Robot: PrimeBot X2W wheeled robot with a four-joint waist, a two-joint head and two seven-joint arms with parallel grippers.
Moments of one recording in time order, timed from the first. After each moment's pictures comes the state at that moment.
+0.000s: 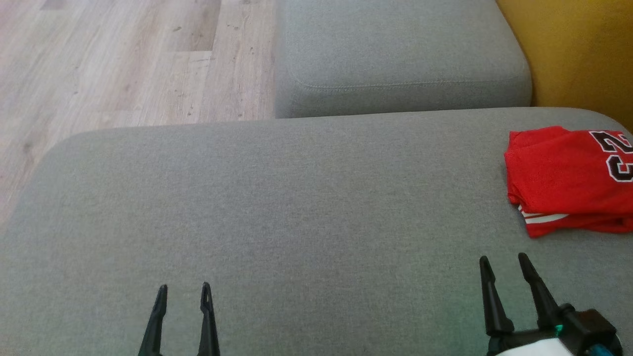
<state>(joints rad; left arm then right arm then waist) 0.29 0.06 -0.19 -0.02 -0.12 0.11 -0.26 0.22 -0.05 0.05 0.10 0.16 0.13 -0.25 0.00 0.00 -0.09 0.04</state>
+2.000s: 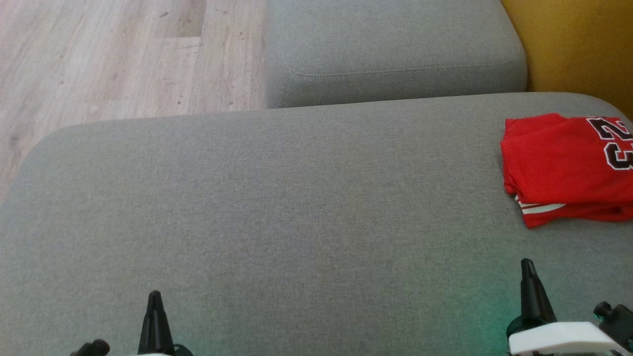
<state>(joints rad) 0.18 0.07 -0.13 0.16 -0.77 0.02 -0.13 0.15 -0.05 0.02 0.23 0.78 0.13 -0.12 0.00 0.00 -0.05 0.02</state>
